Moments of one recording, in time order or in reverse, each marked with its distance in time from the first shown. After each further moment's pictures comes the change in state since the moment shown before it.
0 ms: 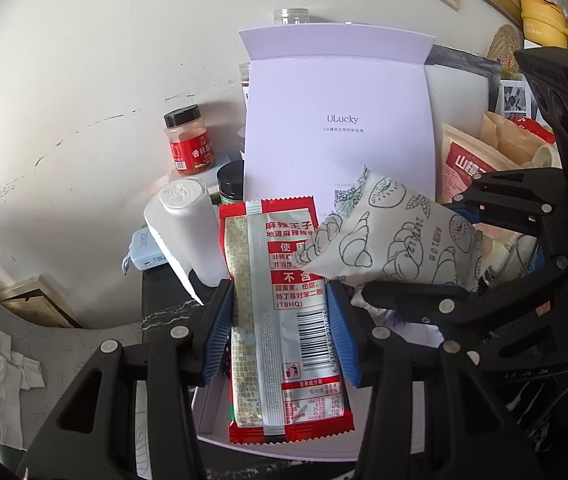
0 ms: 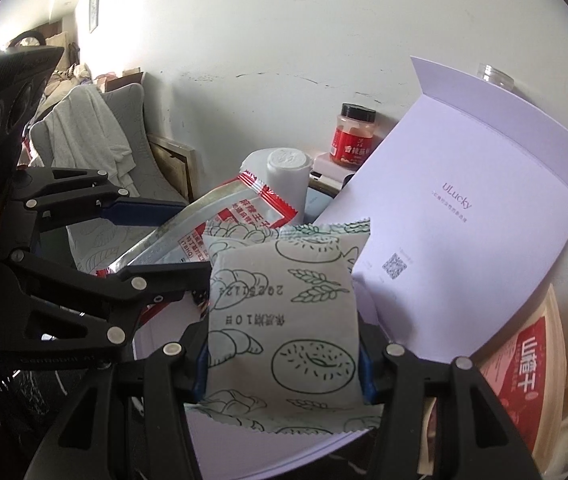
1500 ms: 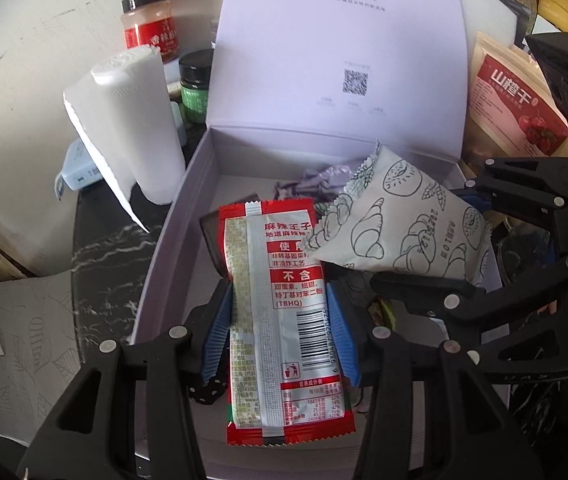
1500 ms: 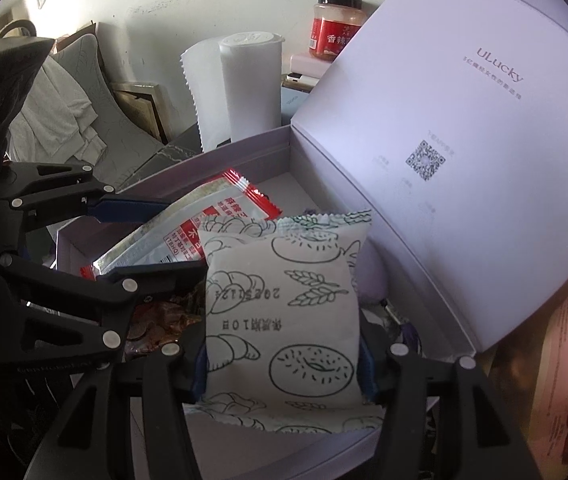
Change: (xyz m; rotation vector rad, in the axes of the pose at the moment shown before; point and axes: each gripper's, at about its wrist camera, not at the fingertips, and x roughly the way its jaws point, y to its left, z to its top) left arm 0.092 0.013 -0.049 -0.038 0.274 -0.151; right arm 0.079 -0.003 -0.032 0.091 0.279 -0.023
